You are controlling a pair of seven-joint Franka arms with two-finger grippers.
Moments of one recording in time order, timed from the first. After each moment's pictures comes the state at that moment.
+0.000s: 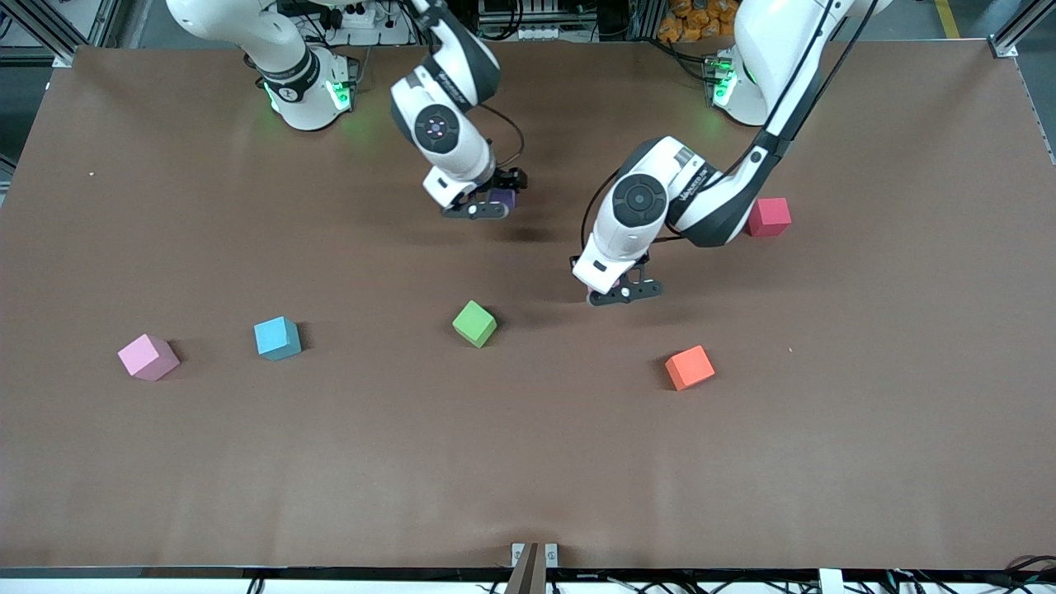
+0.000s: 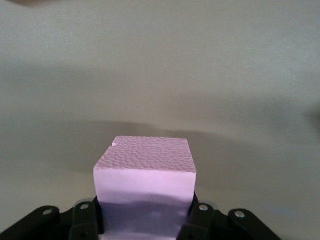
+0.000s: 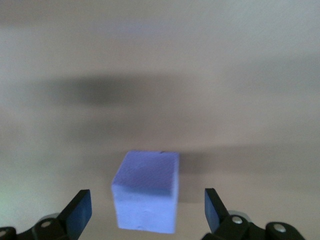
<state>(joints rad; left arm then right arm) -0.40 0.48 -0.31 -1.88 0.06 2.27 -0.89 0.80 0.25 0.05 -2.24 0.42 2.38 0.59</state>
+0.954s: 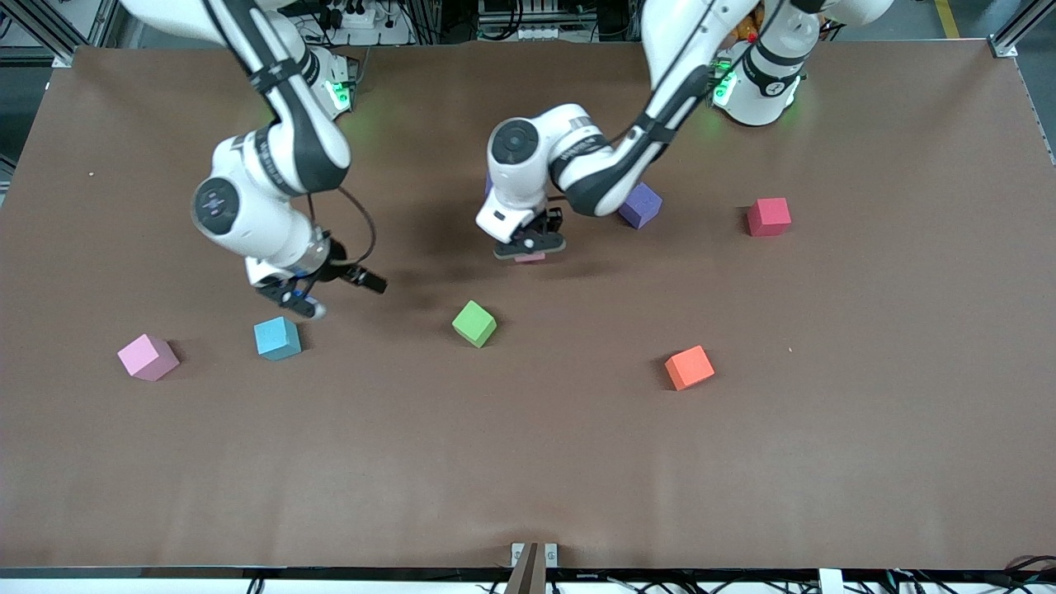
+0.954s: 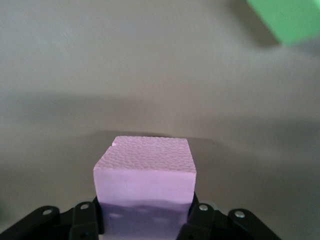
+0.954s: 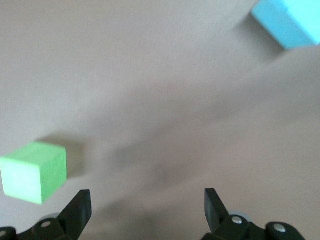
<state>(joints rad) -0.72 0.65 -0.31 -1.71 0.20 2.27 -1.21 0.30 0.22 -0.01 -2.14 0.31 2.32 0.58</state>
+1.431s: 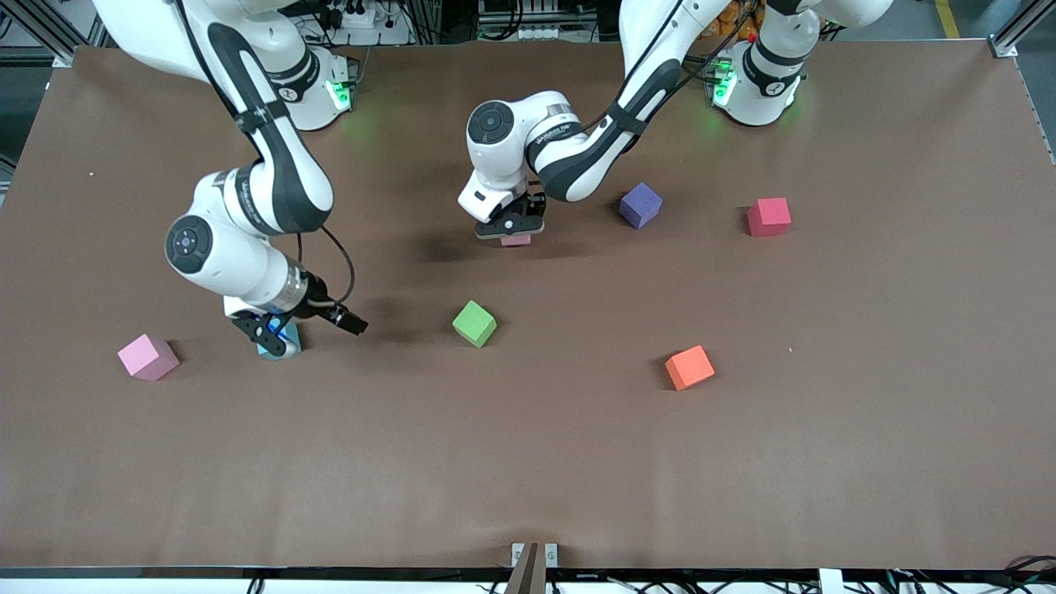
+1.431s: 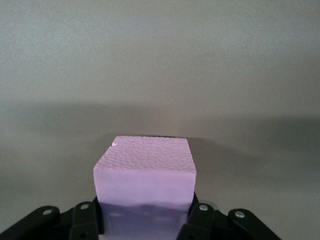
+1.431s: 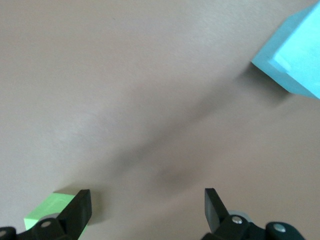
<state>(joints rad) -0.77 0.67 -0.31 -1.70 0.20 2.27 -1.23 0.30 0.35 -0.05 -1.98 0.31 2.32 0.63</state>
